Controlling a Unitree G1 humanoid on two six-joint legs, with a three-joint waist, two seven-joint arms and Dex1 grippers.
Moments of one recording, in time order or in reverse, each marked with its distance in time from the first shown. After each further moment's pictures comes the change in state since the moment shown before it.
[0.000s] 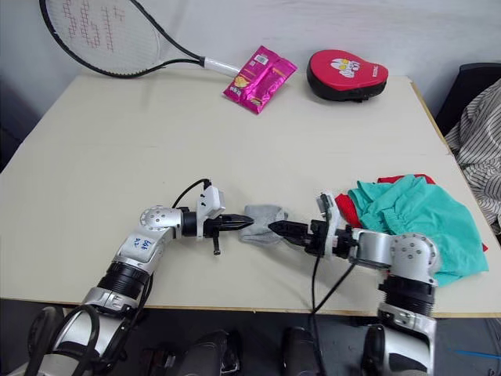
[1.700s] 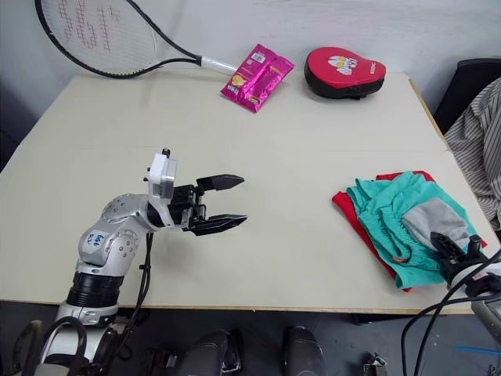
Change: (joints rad) left arm 0.077 0.046 0.198 -0.439 -0.440 0.281 -0.108; right arm 0.594 -0.351 -0.369 -0.004 0.655 -0.734 -0.466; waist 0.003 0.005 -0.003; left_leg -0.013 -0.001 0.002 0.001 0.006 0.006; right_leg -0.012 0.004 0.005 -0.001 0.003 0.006
